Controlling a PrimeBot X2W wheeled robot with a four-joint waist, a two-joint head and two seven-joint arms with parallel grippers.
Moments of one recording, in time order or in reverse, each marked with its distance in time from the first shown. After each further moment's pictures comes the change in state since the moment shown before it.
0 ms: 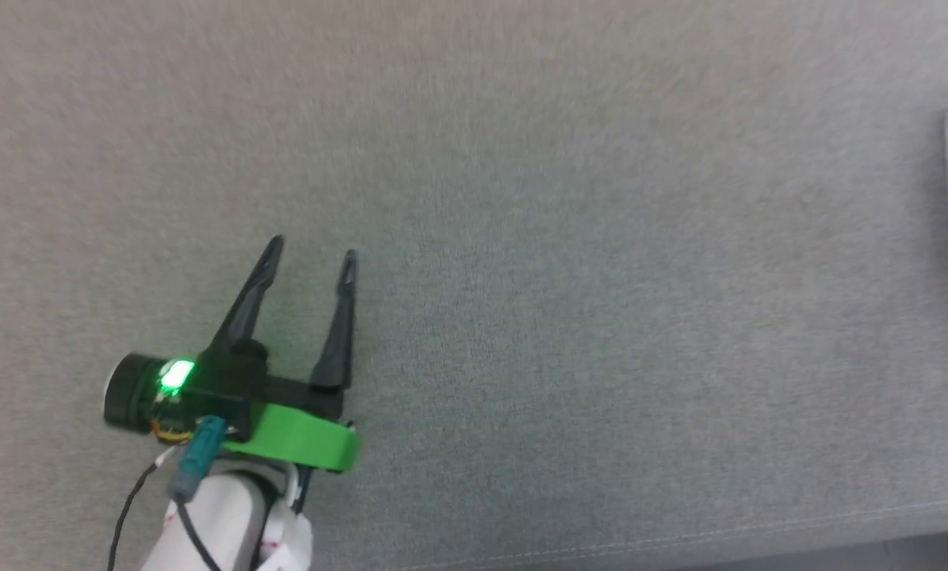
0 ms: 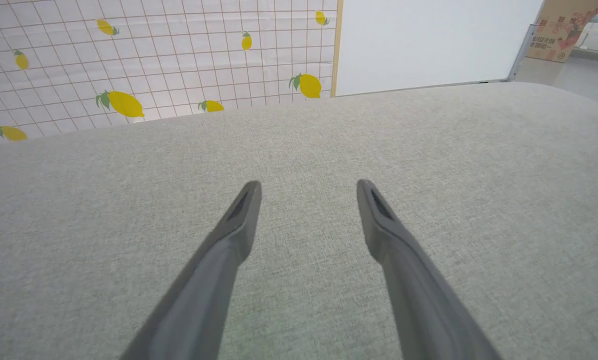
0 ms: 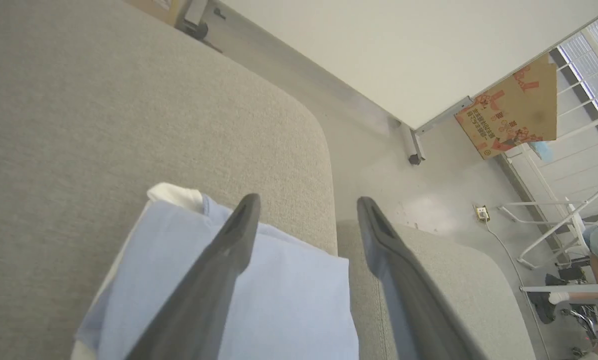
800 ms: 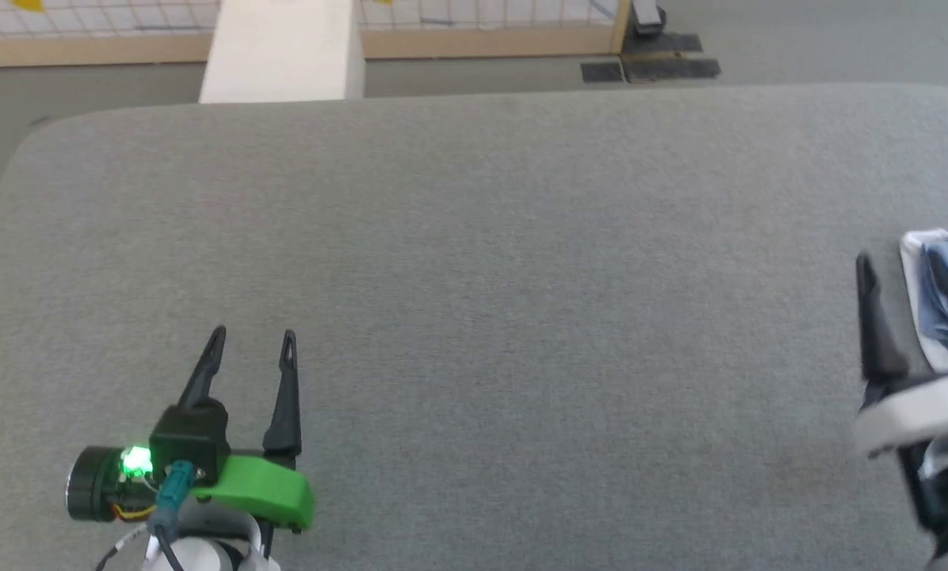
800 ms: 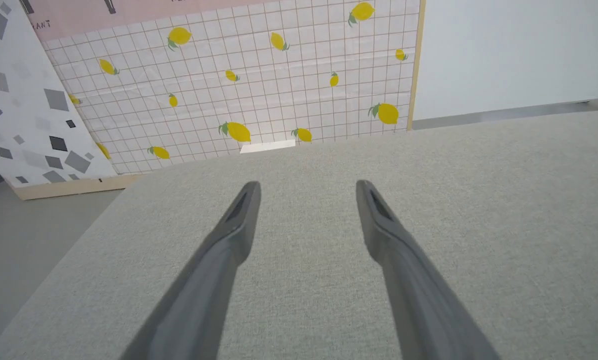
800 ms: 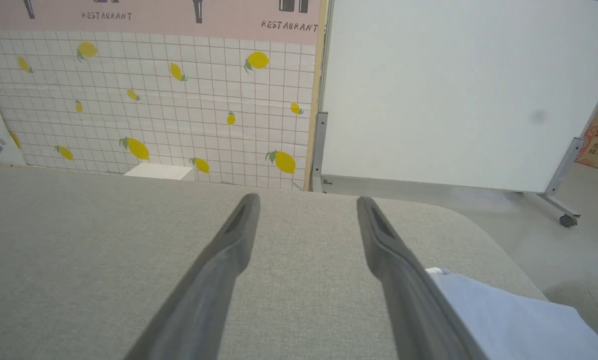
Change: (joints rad) left arm 0.141 0.036 0.057 0.056 -0.035 0.087 0.047; right arm 0.451 0.559 -0.186 -0.375 -0.037 0.000 -0.224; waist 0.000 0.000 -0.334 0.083
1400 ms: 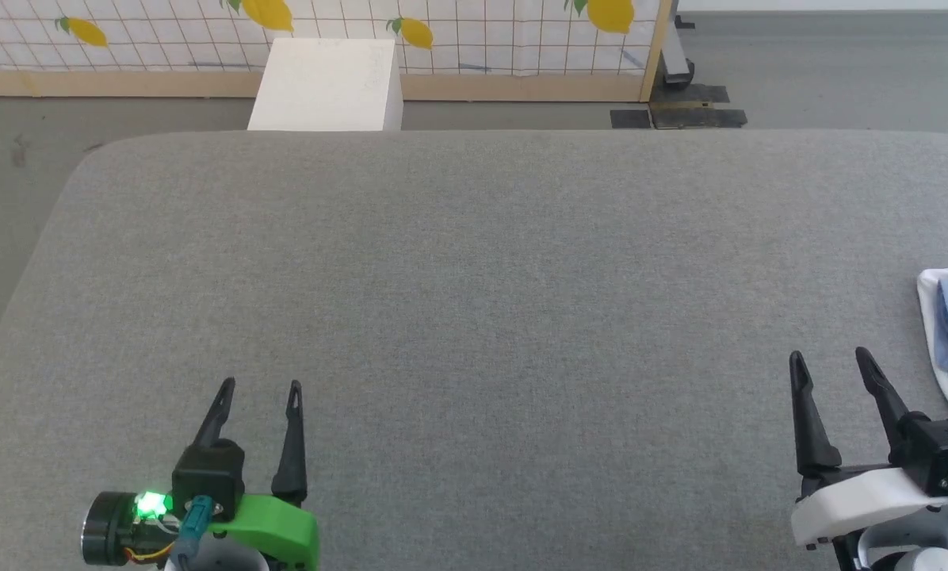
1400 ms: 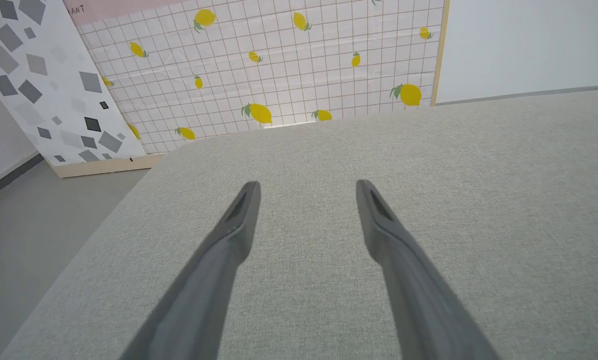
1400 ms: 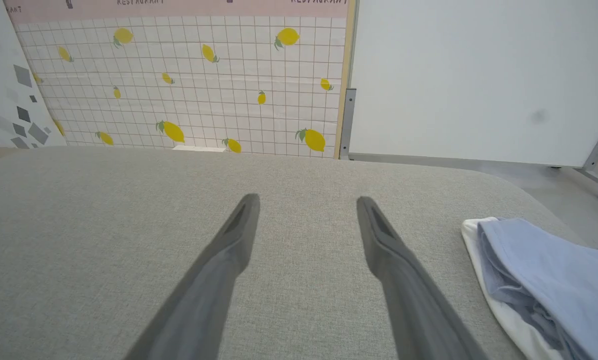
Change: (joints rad) left arm 0.057 -0.004 -0.026 0.072 0.008 0.027 -0.021; right arm 0.198 0.171 -0.003 -0.074 -0.112 0.000 -0.007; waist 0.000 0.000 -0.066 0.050
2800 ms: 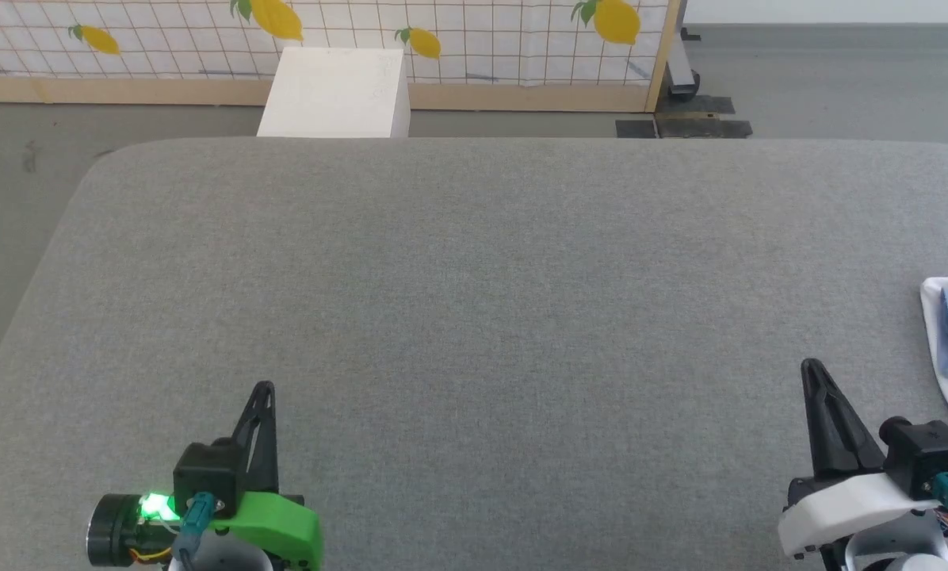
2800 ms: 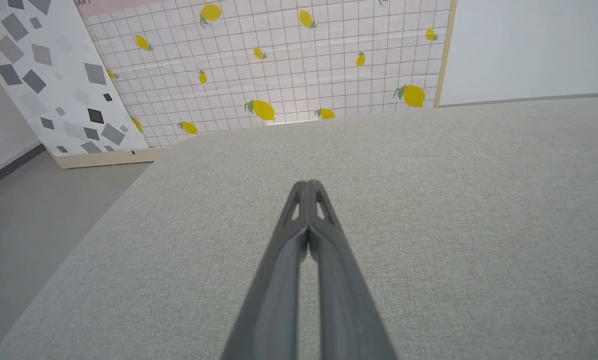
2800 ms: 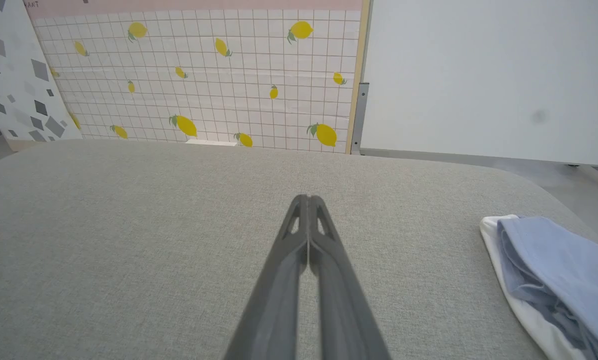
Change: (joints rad) left arm 0.001 -0.034 0.025 0.019 0.007 -0.022 0.010; right arm 0.015 0.005 0.027 -0.010 0.002 0.000 0.028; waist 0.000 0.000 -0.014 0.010
